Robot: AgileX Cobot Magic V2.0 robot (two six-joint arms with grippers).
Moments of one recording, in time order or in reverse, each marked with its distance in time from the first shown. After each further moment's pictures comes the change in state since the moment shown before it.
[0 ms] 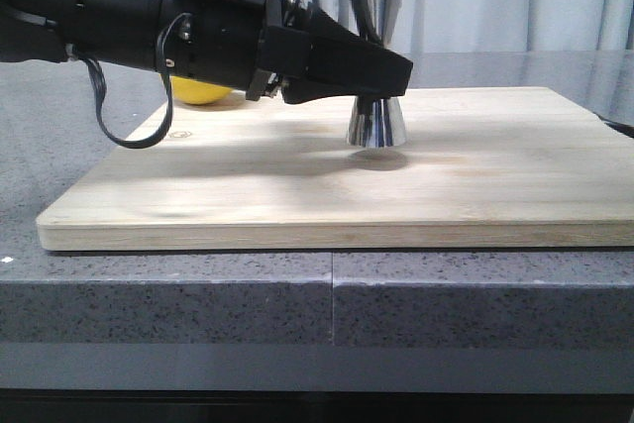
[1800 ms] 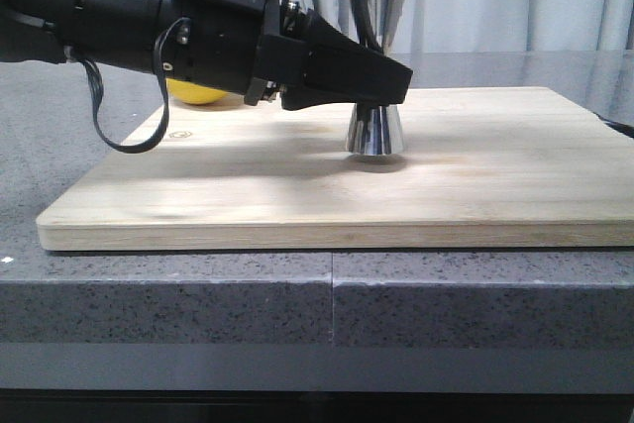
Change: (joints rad) left arm 0.000 0.000 0.000 0.023 0.000 0.000; right arm 0.000 0.000 0.000 -0.178 -0.009 -0.002
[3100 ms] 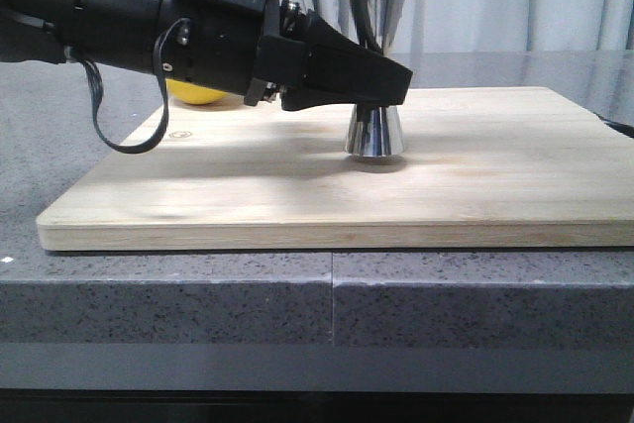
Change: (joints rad) left arm 0.000 0.000 0.000 0.002 0.000 0.000; right arm 0.000 0.000 0.000 -0.137 -0.010 0.003
